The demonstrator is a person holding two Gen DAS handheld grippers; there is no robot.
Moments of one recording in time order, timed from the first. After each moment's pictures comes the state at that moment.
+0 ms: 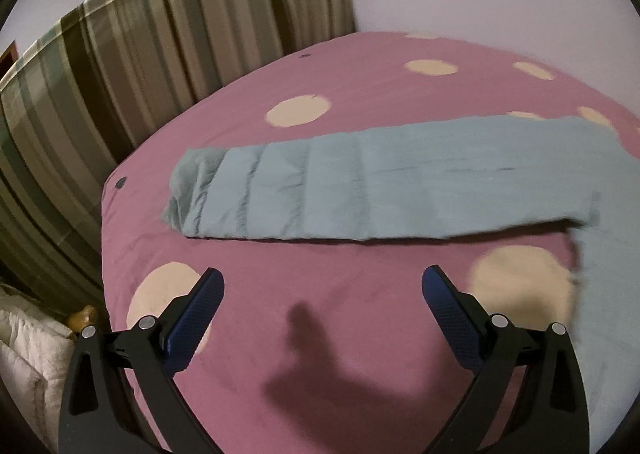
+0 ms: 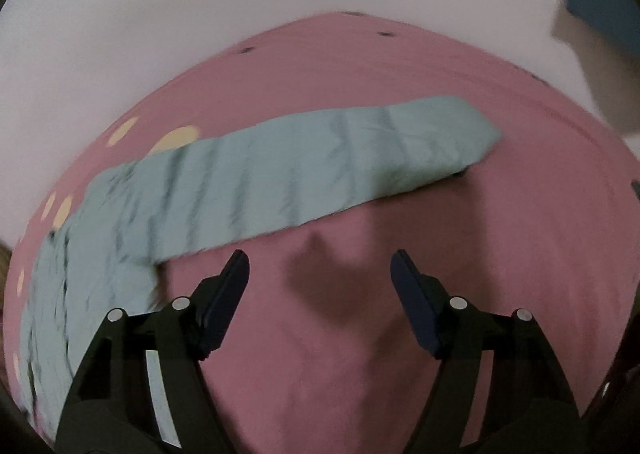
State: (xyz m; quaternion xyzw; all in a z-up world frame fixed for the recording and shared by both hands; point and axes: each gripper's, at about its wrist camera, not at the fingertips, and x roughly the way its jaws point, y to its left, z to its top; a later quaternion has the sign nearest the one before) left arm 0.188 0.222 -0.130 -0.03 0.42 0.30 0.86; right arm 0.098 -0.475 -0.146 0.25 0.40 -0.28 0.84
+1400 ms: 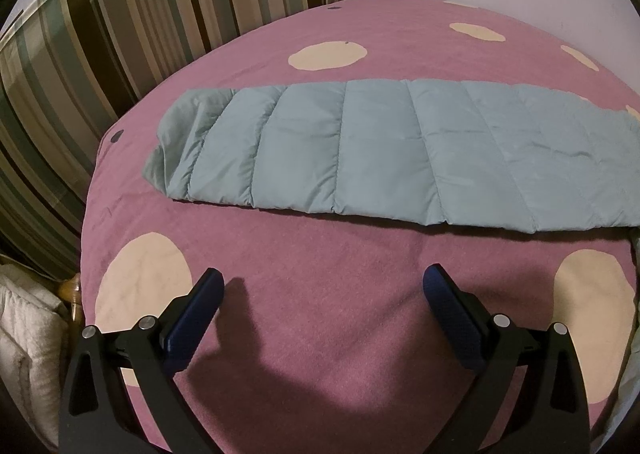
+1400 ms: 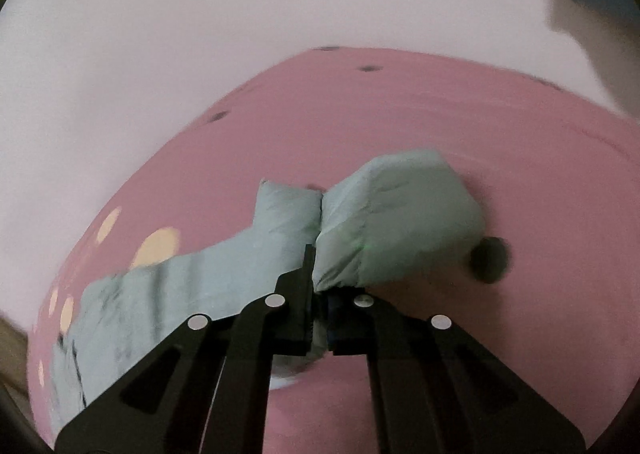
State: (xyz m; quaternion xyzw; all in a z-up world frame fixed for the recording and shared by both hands) left arm 0.202 0.257 -0.176 -0.07 0.46 0.32 0.82; right arm 0.185 -0.514 -0.139 0.28 0.32 -0.29 0.86
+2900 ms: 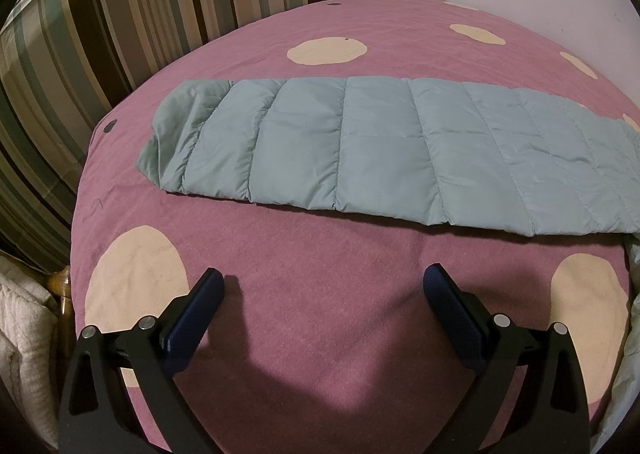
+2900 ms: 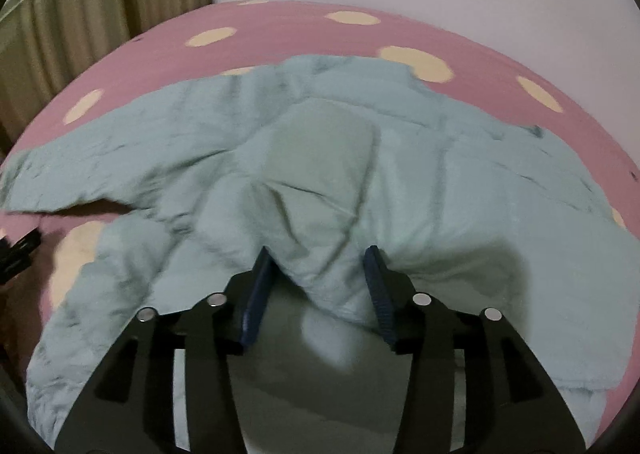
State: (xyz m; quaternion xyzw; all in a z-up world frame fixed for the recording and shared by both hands) left arm 0.199 0.260 -0.179 -0.09 0.46 0.31 0.83; right arm 0.315 -0.046 -0.181 -0.08 0.47 0.18 0.86
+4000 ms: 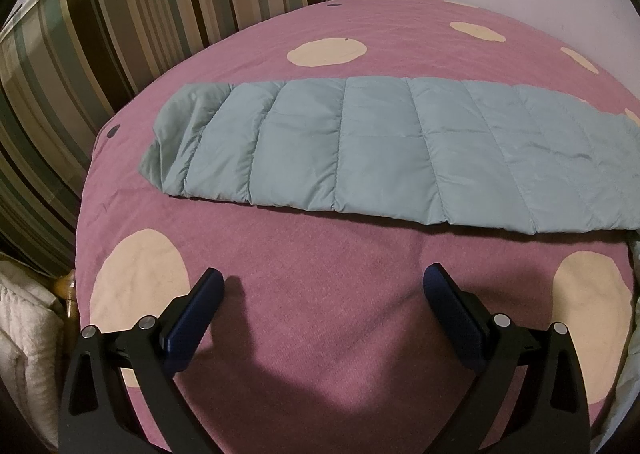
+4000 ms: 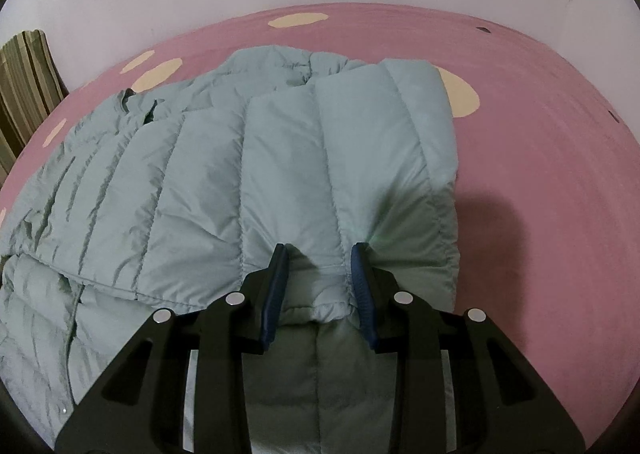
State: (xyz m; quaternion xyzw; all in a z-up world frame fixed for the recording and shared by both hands) left arm 0.200 0.259 -0.177 -0.08 0.46 0.32 0.83; right arm 0.291 -0.292 -0.201 0.06 0.47 -0.04 0.88
